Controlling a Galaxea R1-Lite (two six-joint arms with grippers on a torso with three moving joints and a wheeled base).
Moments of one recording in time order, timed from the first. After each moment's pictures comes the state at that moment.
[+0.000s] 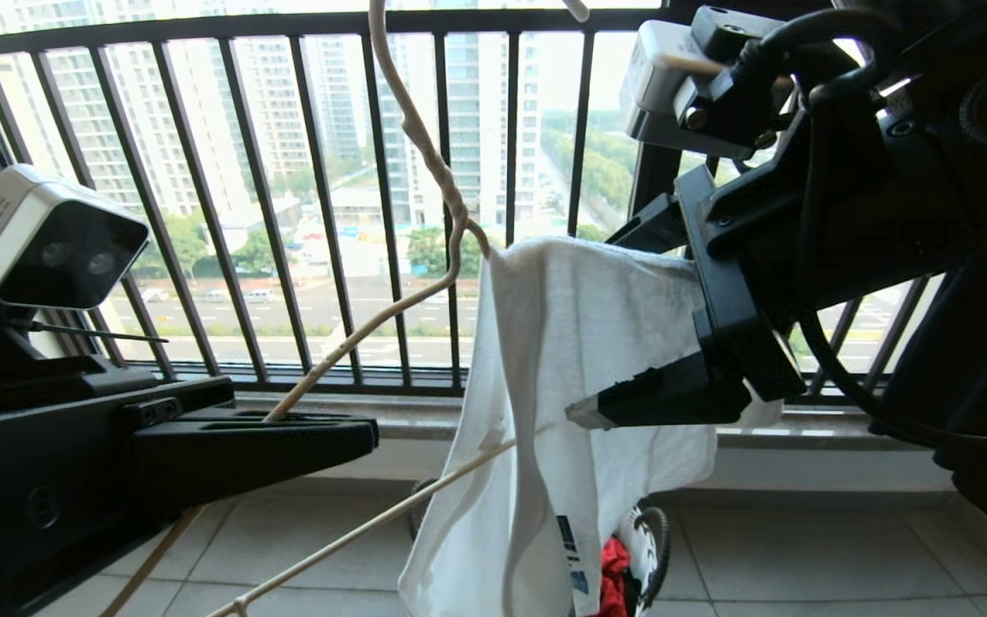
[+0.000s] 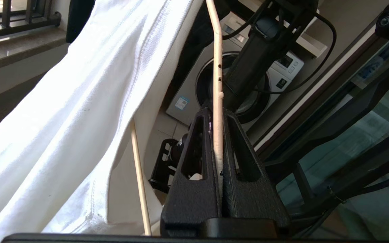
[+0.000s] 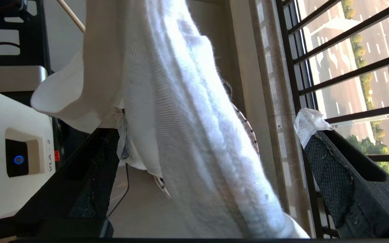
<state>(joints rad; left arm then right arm) -0.46 1.19 -0.56 -0.90 -1.01 -0.73 0.73 1.72 -1.96 0.87 0.32 -0.62</state>
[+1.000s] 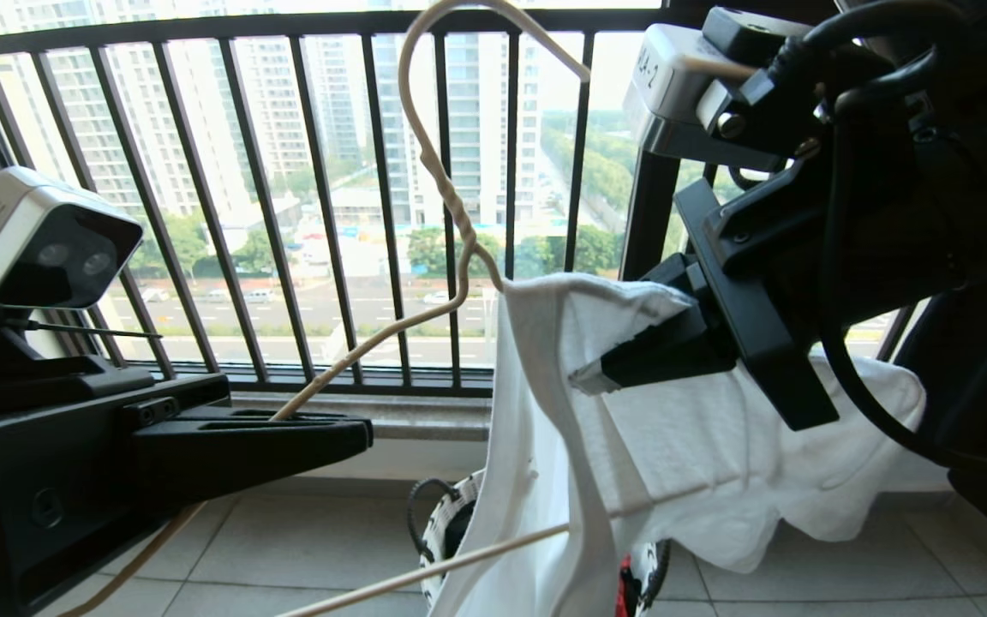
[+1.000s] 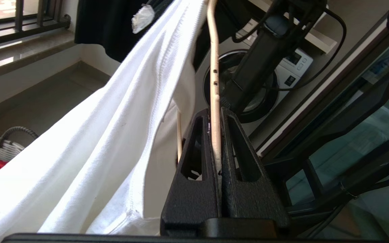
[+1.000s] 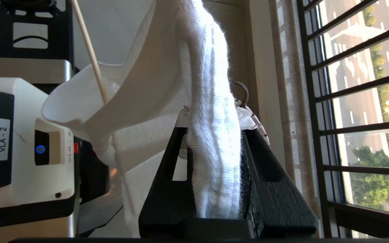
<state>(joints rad) -0.43 1.20 -0.55 -0.90 -1.02 -0.70 0.77 1.71 -1.96 0.90 0.36 -0.61</state>
